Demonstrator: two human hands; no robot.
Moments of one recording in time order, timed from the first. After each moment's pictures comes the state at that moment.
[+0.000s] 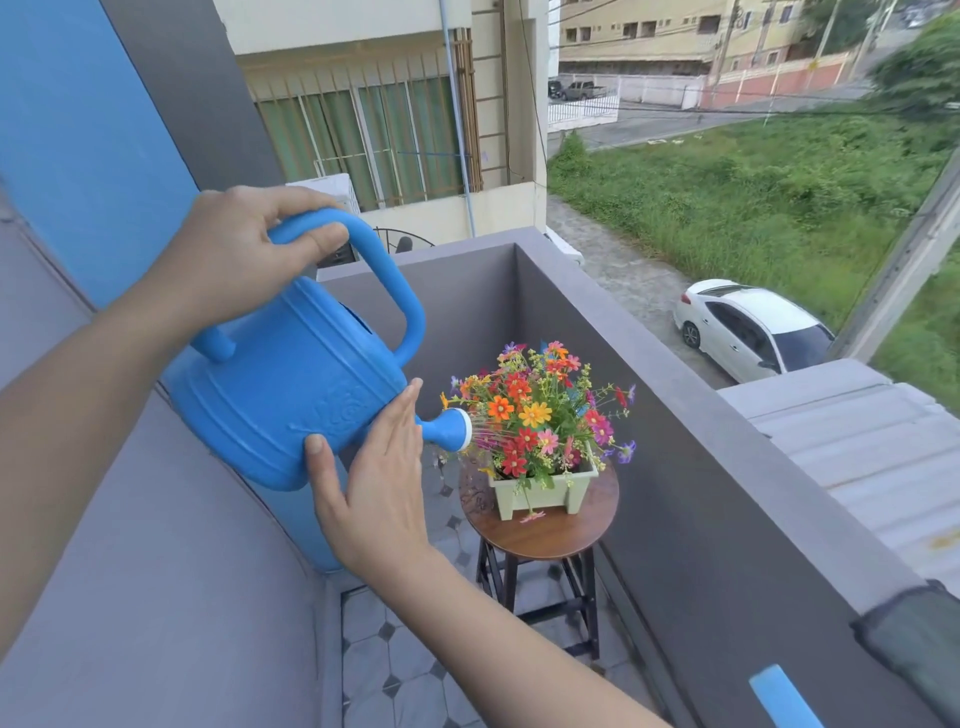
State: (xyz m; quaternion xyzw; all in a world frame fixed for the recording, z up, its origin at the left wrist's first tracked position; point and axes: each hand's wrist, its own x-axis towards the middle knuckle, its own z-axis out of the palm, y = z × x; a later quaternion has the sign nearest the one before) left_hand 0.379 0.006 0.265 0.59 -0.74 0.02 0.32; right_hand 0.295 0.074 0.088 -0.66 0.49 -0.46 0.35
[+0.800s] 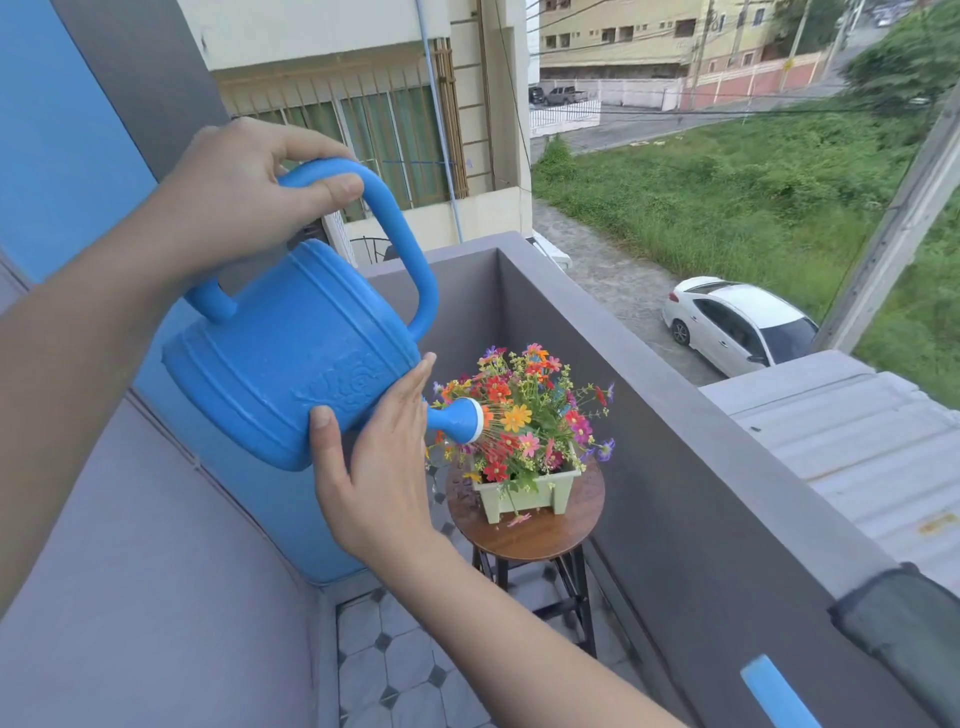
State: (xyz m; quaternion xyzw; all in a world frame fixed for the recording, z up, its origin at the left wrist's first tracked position) left_hand 0.330 0.012 0.304 0.58 -0.75 0.00 0.32; right_hand 0.265 0.076 0.116 -0.64 0.47 -0.52 0.31
